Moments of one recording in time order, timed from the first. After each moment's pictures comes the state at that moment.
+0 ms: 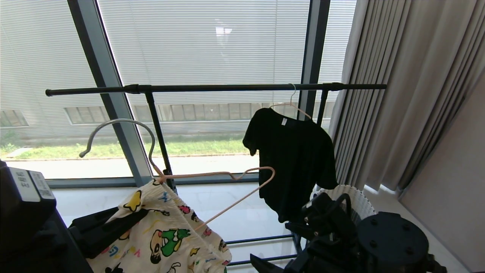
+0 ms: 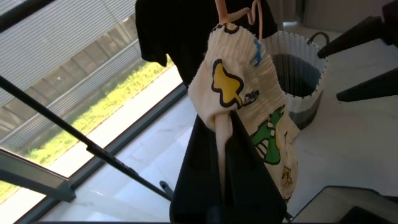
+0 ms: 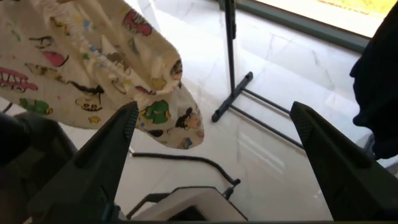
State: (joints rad) left arm -0.72 0.95 -0.47 -0.26 0.12 0.33; right arm 1.11 1.77 -0.48 -0.97 -0.14 0.34
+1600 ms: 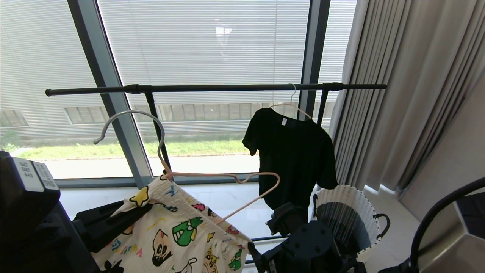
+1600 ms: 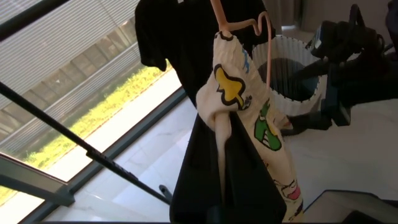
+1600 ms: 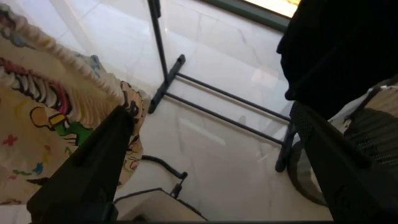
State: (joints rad) left arm -0.73 0.97 -0.49 -0.26 0.12 0.33; right arm 1.08 2.06 -0.61 -0.98 -0.42 0.25
